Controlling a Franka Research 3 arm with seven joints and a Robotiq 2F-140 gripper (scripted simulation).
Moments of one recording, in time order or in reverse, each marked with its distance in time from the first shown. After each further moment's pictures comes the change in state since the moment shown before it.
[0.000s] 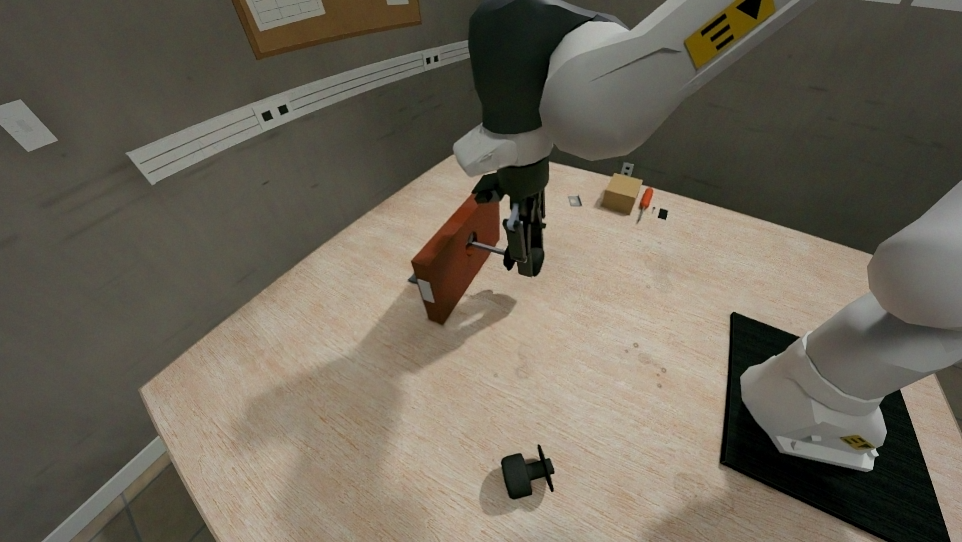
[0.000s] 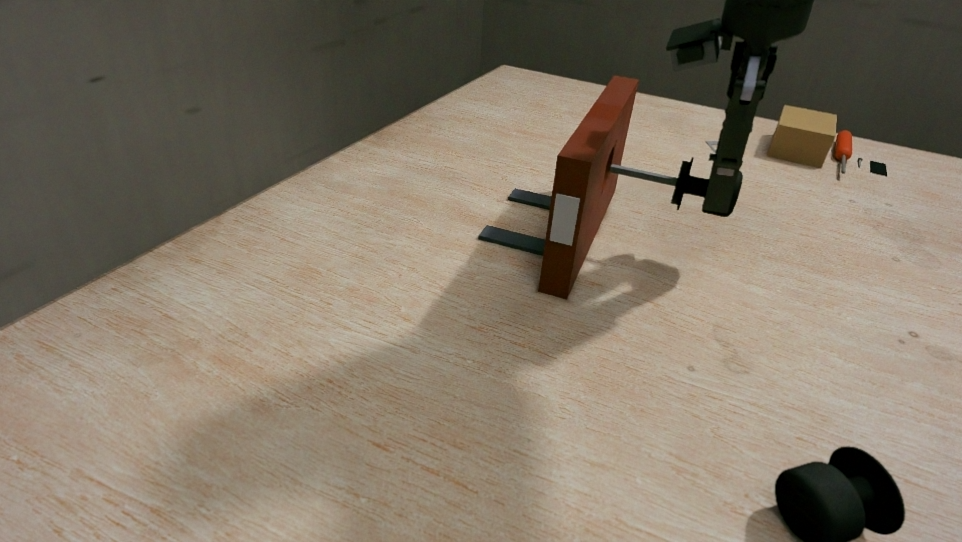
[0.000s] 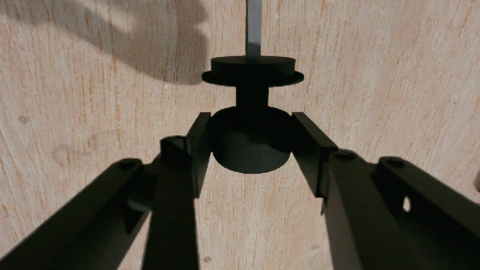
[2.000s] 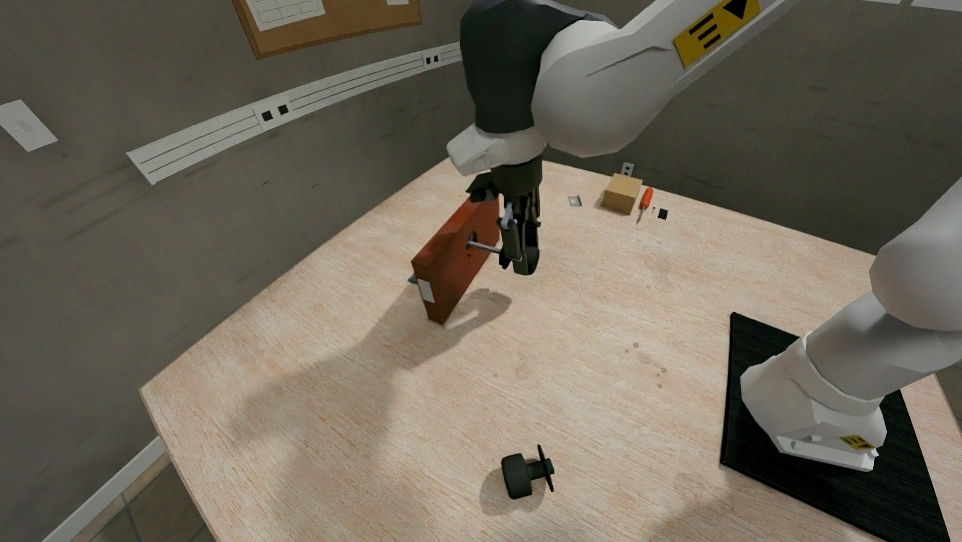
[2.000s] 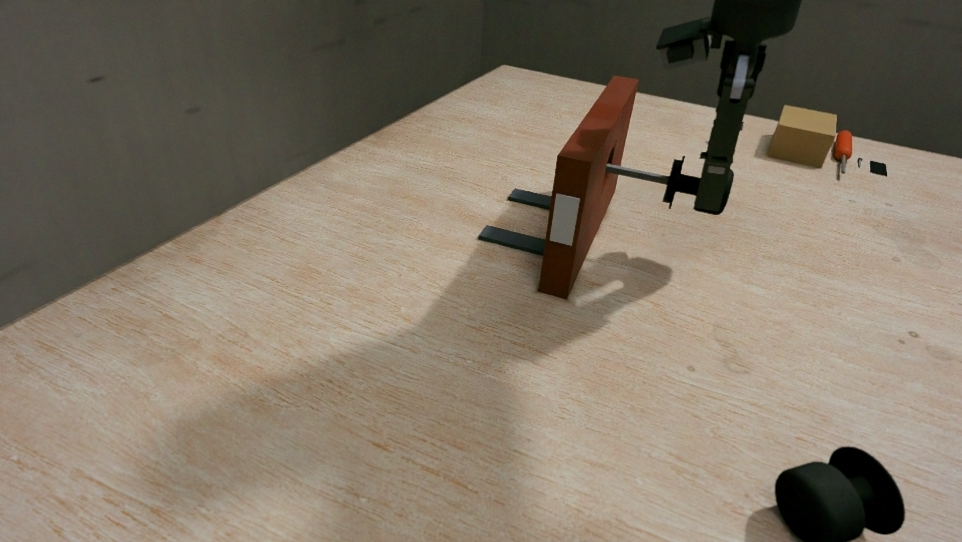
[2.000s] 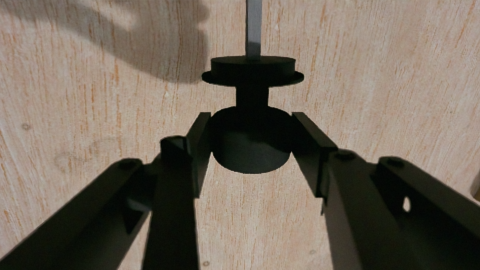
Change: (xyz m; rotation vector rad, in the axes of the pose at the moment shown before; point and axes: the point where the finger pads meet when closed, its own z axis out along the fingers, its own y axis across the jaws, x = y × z) arm 0.010 0.000 -0.001 -0.001 0.000 -0.010
